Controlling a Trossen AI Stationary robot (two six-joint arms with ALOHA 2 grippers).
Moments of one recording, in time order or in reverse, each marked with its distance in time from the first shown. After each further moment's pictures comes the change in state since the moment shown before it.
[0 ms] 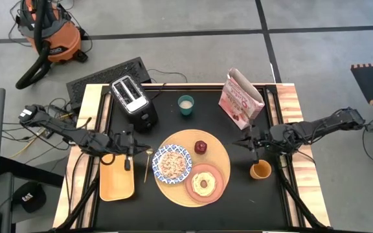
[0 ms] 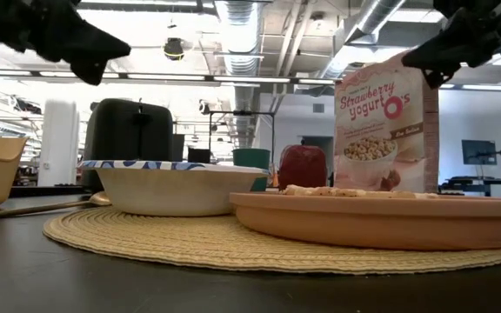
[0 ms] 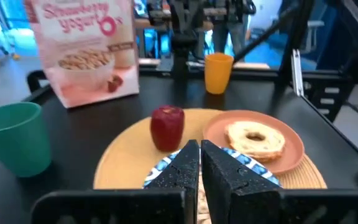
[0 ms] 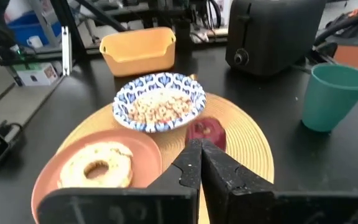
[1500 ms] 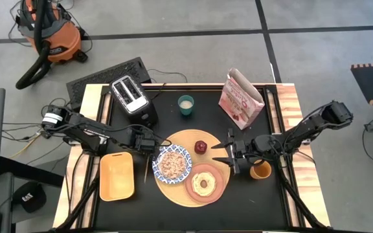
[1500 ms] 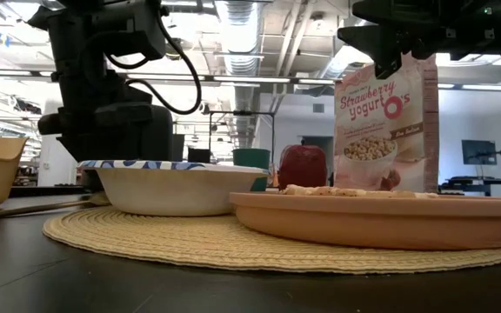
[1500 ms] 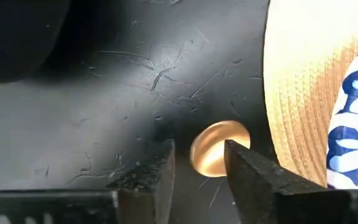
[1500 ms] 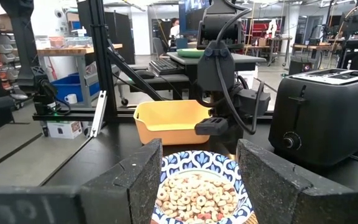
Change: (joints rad) left arm 0.248 0.820 0.530 -0.958 0.127 -0.985; right arm 0.066 0.666 -0.051 1.054 -0.023 -0.148
